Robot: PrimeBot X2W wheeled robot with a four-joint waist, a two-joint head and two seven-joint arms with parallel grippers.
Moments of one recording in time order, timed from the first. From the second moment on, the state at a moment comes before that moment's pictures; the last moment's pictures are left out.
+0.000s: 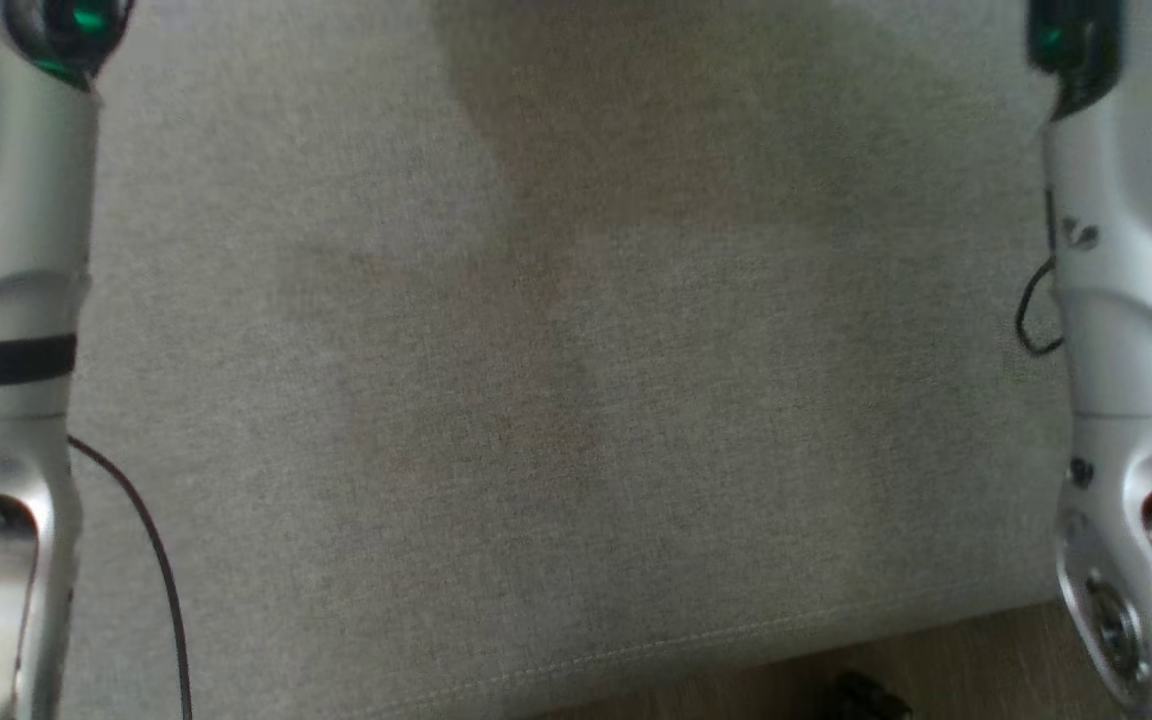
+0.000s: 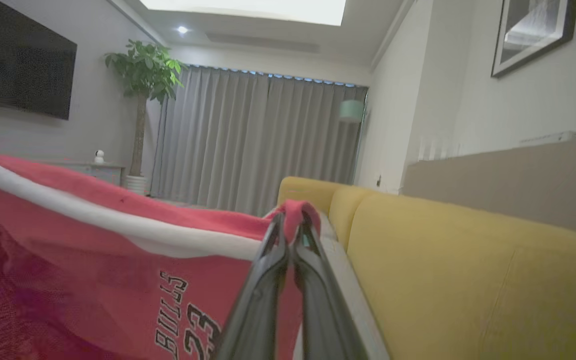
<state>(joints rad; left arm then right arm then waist) -1.19 0.23 -0.31 0.53 -0.35 -0.11 -0.26 -1.10 -0.06 0.10 0.47 0.01 0.12 -0.25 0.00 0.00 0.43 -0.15</state>
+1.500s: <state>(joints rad) 0.02 0.22 -0.53 -0.05 -0.60 -0.12 -0.26 0.12 -0.04 -0.07 -0.20 0.10 0.12 -0.16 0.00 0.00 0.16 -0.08</state>
